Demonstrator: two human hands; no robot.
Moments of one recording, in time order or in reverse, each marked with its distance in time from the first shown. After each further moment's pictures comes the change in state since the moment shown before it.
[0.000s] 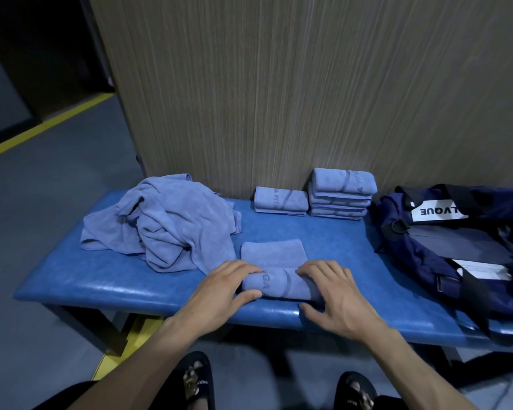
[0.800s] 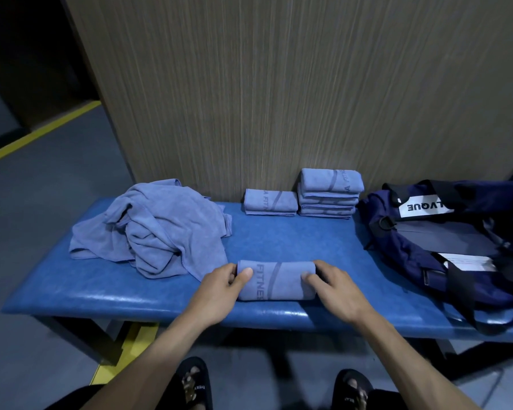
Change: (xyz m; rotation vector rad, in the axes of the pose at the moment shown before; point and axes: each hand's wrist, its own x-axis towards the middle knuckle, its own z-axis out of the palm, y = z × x) left_hand 0.019 0.017 0.009 -0.280 0.043 -0.464; right_hand 0.007 0.005 -0.009 0.474 -0.018 0.482
